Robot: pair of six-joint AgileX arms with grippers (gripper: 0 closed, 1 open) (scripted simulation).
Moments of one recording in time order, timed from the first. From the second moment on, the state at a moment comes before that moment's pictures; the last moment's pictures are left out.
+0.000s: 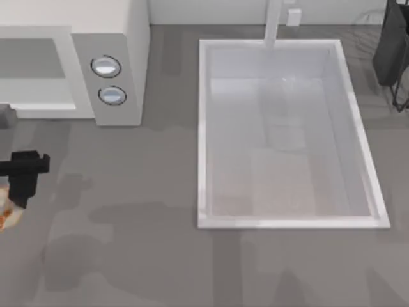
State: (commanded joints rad) left arm -0.03 1.52 1.05 -1.06 0.00 -0.10; right arm 0.00 0.00 0.00 0.00 0.00 0.00
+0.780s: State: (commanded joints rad) left arm 0.11 1.86 1.00 0.07 0.13 0.00; right arm 0.00 0.00 0.00 0.00 0.00 0.00
